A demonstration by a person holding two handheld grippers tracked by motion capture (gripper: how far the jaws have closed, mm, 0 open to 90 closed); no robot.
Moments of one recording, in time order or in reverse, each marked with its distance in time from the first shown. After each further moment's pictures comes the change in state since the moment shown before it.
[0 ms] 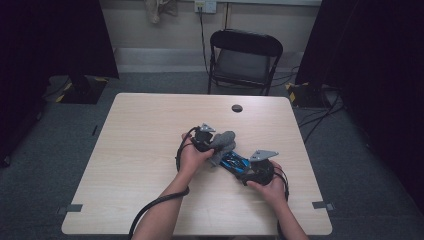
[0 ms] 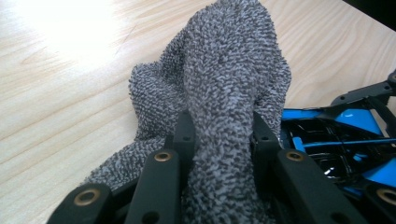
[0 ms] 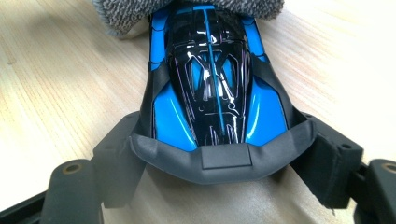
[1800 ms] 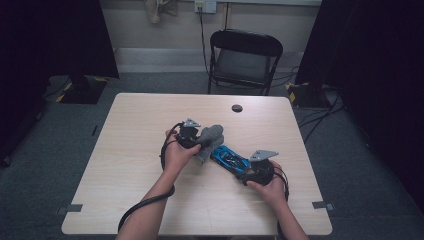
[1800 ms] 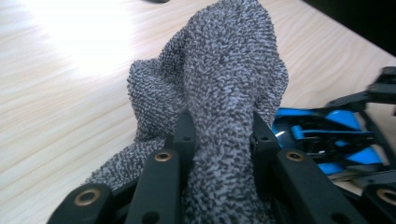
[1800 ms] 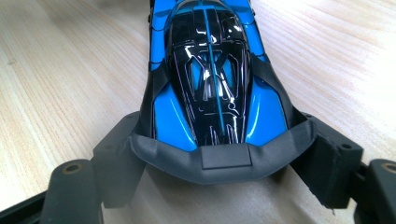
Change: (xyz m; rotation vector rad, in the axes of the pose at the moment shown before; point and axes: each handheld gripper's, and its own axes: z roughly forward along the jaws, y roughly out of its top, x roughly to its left) left arm 0.012 0.003 -0.050 -0.051 0.030 -0.014; right arm 0.000 0.000 0.000 0.000 0.000 0.000
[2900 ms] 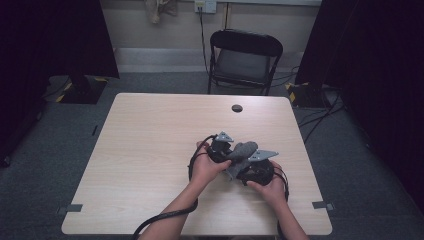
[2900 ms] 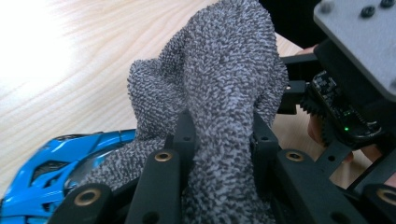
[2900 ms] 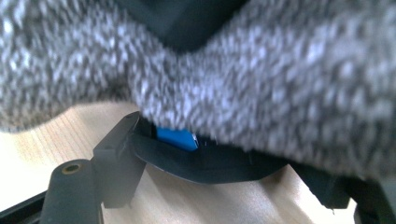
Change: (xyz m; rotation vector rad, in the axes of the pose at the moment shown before) left arm -0.086 0.001 0.045 0.030 -0.209 0.068; right arm 0.000 0.000 0.000 0.001 -0.001 -0.001
